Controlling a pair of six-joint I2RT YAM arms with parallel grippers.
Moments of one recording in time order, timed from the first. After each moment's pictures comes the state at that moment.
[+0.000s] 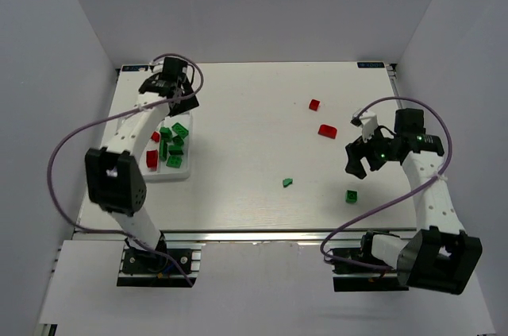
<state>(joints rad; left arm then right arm) -0.21 1.80 1.60 -0.81 -0.43 -0.52 -0.12 1.11 0.97 -0.93 -0.61 -0.74</state>
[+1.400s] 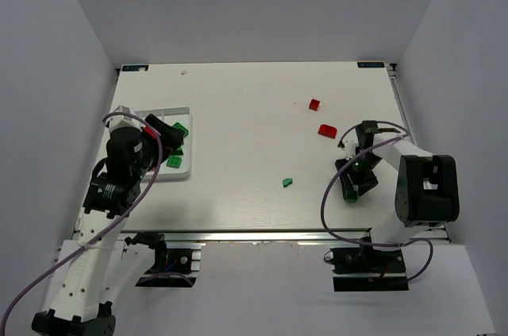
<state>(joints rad) -0.21 0.72 0.93 -0.66 -0.12 -0.80 0.04 1.58 0.88 -0.90 -0.16 -0.28</state>
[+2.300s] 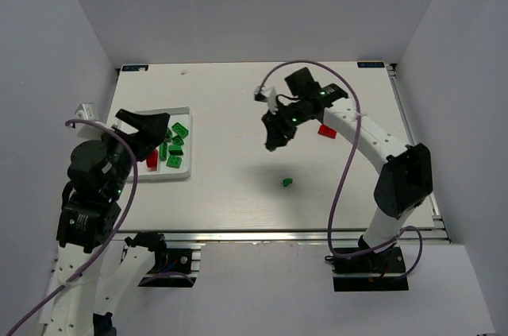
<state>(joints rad) -0.21 0.62 1.10 -0.62 -0.10 -0.81 0.54 1.69 1.51 -0.89 -0.58 -0.41</state>
